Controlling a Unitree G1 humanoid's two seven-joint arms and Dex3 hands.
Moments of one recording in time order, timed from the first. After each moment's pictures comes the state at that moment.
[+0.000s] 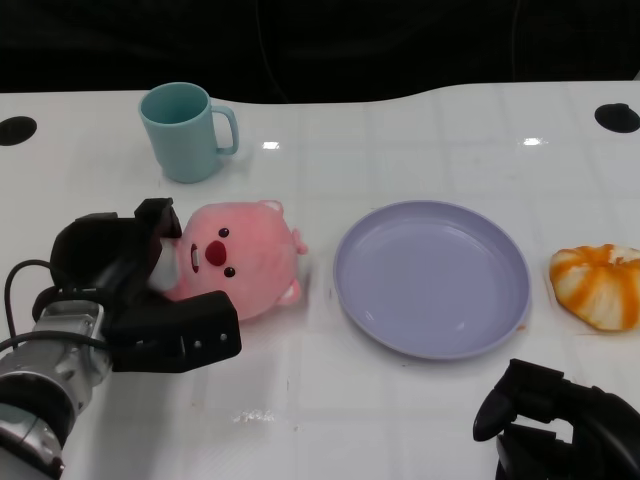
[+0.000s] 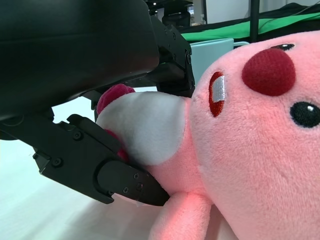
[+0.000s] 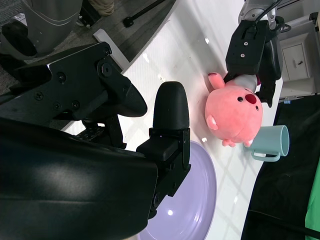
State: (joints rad) left arm -0.73 0.28 -0.52 1.22 0.71 -0.20 0.51; right arm 0.38 -0.24 0.07 -0.62 0.23 0.45 0.28
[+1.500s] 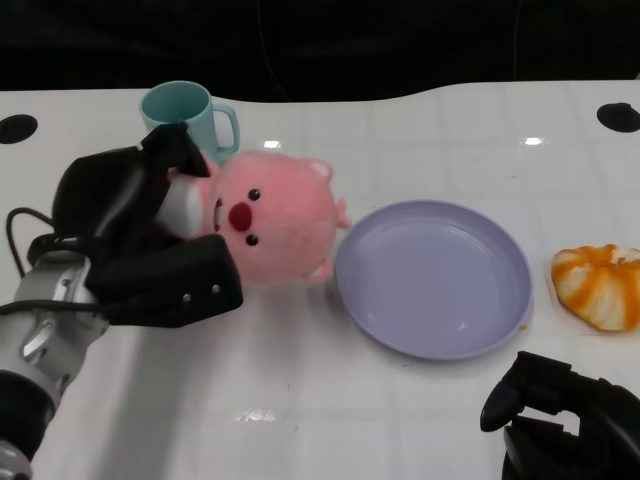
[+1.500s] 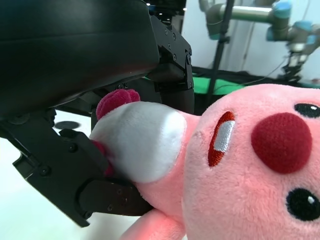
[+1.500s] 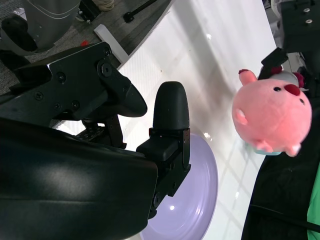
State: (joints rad) left arm -0.62 0.36 -0.35 0.71 0.59 -0.24 0.32; right arm 0.36 -0.24 0.05 -0.60 0.23 0.47 0.28
